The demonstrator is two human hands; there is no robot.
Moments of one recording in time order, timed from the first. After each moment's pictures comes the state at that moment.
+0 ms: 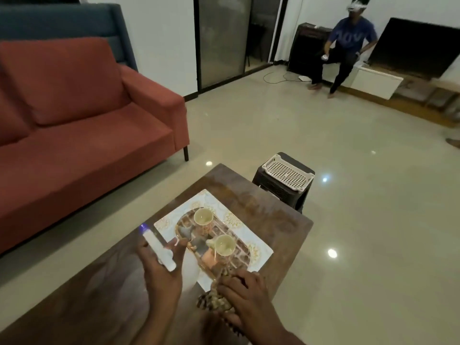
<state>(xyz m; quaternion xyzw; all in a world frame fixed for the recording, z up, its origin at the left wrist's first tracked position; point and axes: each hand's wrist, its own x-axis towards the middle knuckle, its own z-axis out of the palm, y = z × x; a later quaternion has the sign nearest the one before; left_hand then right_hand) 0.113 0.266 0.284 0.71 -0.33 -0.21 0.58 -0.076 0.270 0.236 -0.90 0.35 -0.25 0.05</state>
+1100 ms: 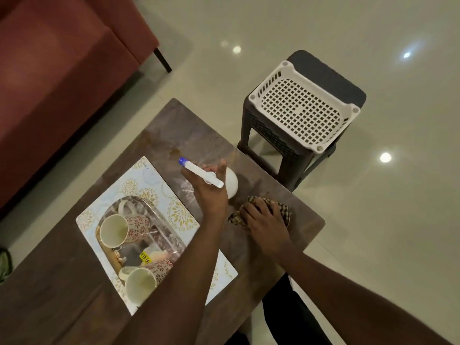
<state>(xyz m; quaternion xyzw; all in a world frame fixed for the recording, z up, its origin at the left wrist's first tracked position) -0.136 -0.185 0.065 0.82 -0.27 -0.22 0.46 -0.266 -0.136 -0.019 -0.89 0.44 0.02 0.15</state>
